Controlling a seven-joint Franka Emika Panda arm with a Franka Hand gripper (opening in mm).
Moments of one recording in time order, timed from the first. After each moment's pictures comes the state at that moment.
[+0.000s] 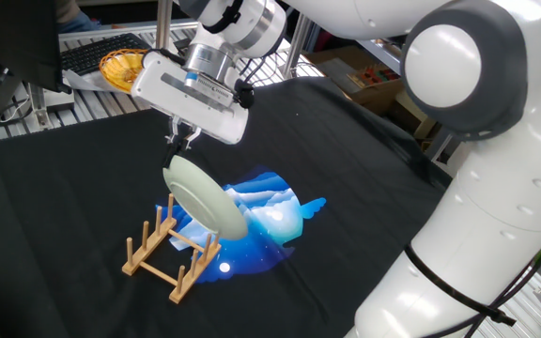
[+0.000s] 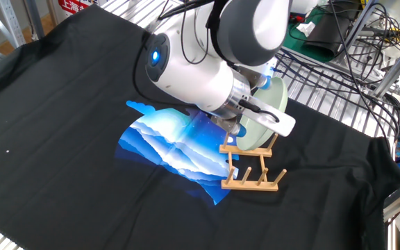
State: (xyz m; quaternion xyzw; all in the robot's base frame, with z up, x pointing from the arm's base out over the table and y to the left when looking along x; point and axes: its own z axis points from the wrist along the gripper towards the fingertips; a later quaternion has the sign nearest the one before) arm 0.430 0.164 0.291 -0.12 -0.89 -0.29 0.34
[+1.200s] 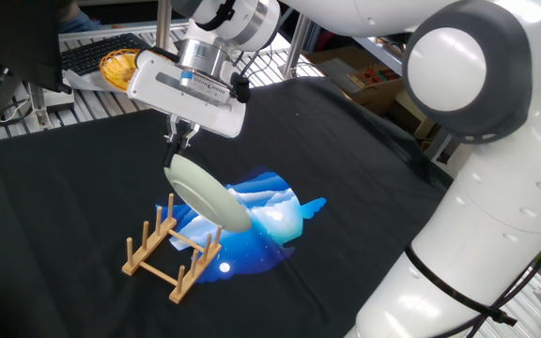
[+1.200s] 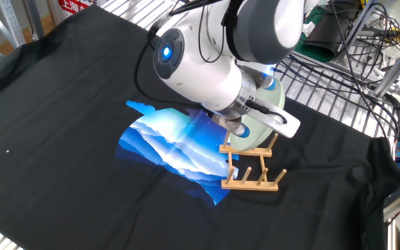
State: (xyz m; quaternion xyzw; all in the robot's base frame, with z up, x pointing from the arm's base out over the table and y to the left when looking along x) arm 0.434 0.165 0.293 -0.10 -0.91 -0.25 0.32
